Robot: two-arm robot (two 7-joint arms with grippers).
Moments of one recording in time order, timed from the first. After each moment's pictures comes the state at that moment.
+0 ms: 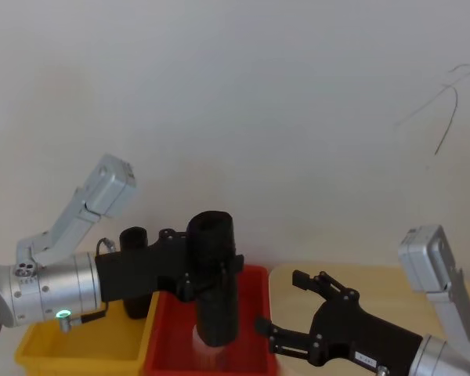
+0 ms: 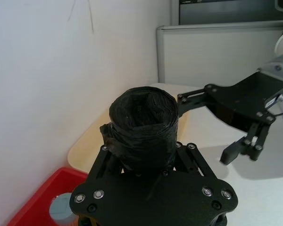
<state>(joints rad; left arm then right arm) -0.60 0.46 0.45 -1.51 -0.55 0.19 -0.88 0.24 0.54 -0.36 -1.85 0.48 0.29 0.53</state>
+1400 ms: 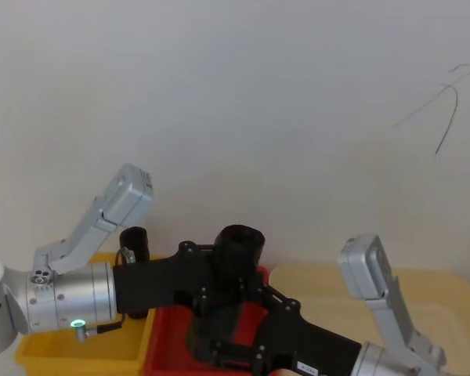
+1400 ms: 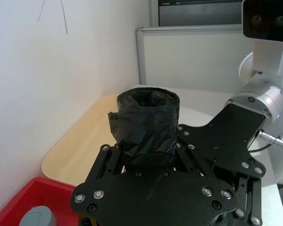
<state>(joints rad) -0.62 0.47 0.51 -1.50 -0.60 0.19 -0.91 0.32 0.45 -0.50 -1.75 0.50 0.24 0.55</state>
